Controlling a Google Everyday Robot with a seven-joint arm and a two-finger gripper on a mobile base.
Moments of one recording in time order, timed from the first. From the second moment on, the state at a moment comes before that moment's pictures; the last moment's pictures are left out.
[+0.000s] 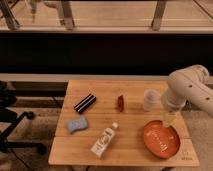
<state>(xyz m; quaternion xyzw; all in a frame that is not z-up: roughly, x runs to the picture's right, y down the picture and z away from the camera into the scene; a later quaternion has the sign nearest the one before) 0.290 0.105 0.683 -0.28 0.02 0.03 0.96</state>
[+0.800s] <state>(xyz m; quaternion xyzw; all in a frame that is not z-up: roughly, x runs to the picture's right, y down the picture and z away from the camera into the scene) 0.318 0.125 0.690 -0.28 0.03 0.07 0.96</state>
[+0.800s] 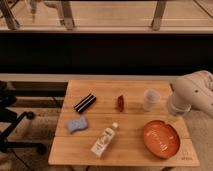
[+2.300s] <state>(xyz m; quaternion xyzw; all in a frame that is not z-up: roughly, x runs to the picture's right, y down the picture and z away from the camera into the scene) 0.391 0.165 0.699 -0.29 0.05 0.15 0.94</state>
